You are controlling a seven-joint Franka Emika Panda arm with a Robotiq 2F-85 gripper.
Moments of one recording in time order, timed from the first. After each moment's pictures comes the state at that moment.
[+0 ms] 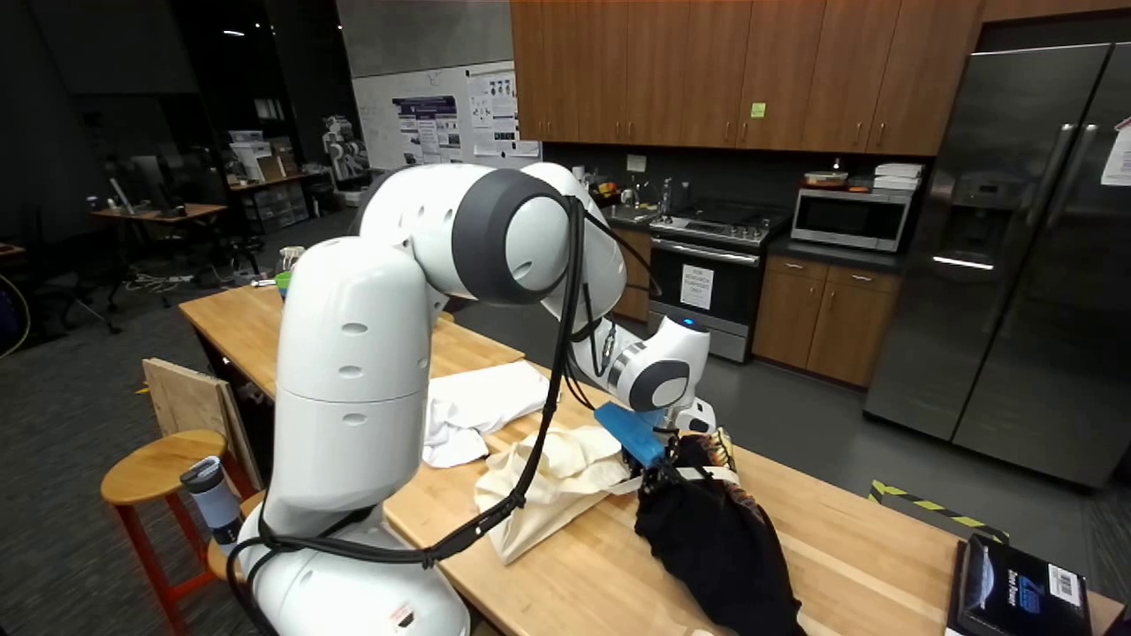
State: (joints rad) arm -0.13 0.29 -0.10 -2.27 0.22 2.40 0.07
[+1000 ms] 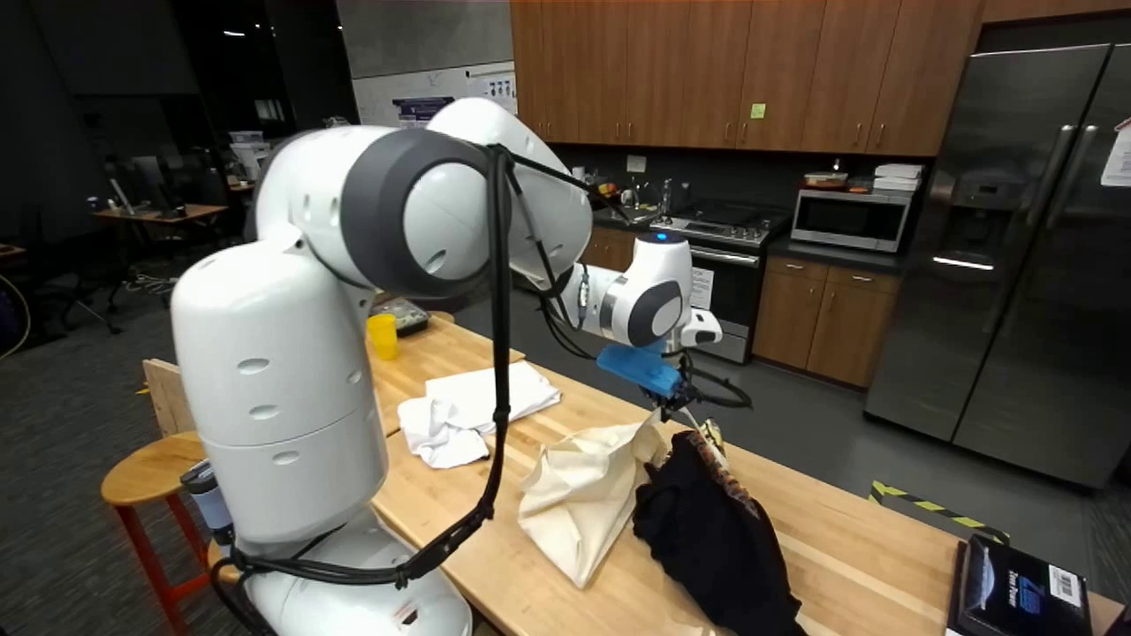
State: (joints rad) arm -0.10 0.02 -0.10 -2.27 -0.01 2.46 0.07
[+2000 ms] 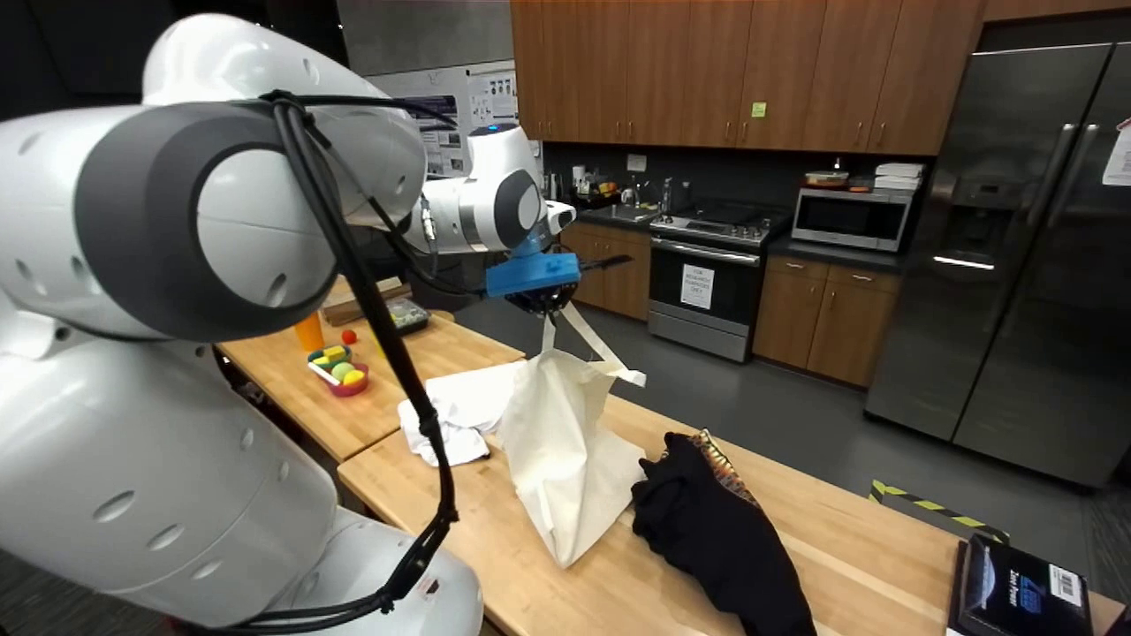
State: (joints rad) arm 0.15 -0.37 0.06 -2.34 -0.08 2.29 -0.25
